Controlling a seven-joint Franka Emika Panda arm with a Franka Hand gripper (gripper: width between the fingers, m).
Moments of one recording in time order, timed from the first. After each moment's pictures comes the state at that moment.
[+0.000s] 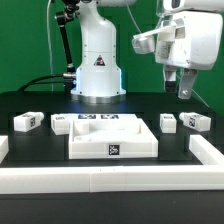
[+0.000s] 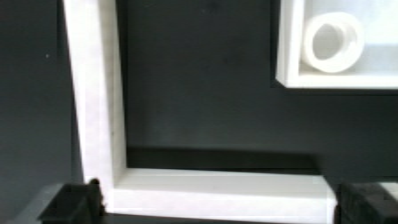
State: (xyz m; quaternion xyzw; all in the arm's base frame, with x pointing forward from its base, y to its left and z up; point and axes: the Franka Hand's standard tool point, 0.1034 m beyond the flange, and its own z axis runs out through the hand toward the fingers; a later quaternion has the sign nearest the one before) arm 0.583 0.086 0.123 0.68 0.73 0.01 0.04
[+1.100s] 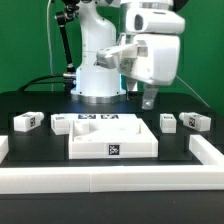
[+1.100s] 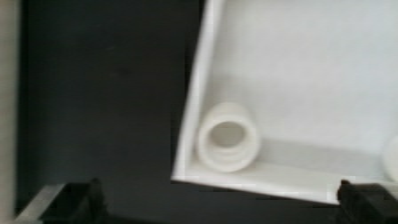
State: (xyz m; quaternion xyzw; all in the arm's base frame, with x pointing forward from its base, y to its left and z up) arm 0.501 0.033 0.086 0.65 0.76 0.00 0.03
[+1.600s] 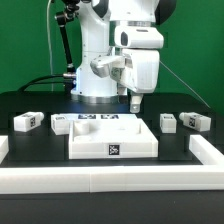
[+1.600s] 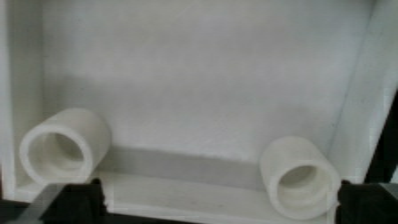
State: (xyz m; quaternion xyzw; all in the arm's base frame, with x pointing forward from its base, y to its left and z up) arm 0.448 0.030 0.068 0.65 0.76 0.00 0.02
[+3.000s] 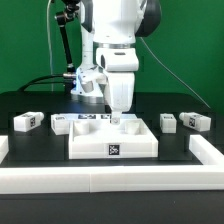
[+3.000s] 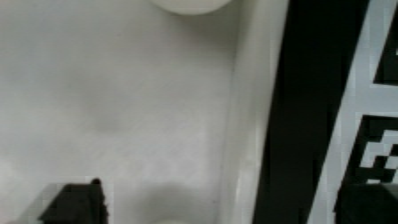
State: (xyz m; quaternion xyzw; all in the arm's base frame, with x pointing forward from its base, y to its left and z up) arm 0.394 0.000 0.023 0.67 0.74 -0.03 -0.03
